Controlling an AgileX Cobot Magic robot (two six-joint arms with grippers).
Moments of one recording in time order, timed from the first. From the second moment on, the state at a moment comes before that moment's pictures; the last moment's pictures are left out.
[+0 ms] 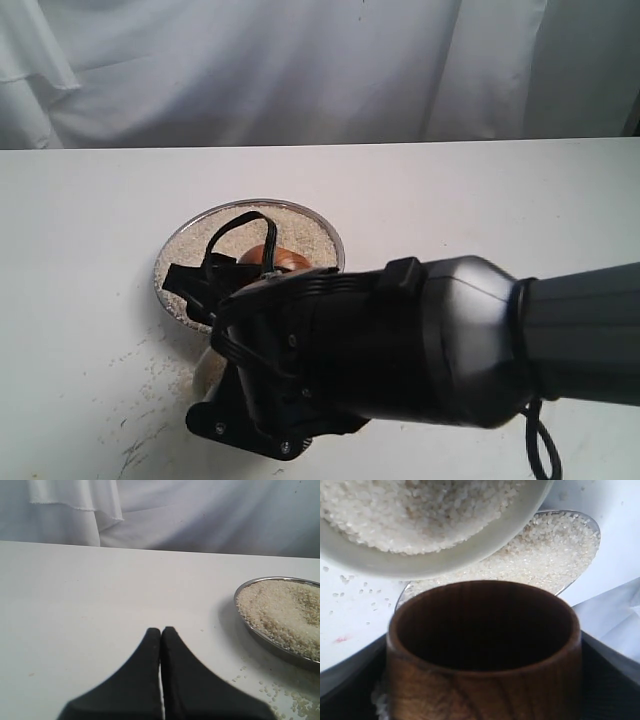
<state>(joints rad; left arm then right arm) 0.03 0.00 0.00 -0.01 0.33 -0.02 1.23 1.86 -1.17 -1.08 0.68 -0.97</state>
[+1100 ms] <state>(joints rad) 0.03 0.00 0.00 -0.01 0.33 -0.02 0.59 1.67 -0.77 0.06 -0.67 -0.13</state>
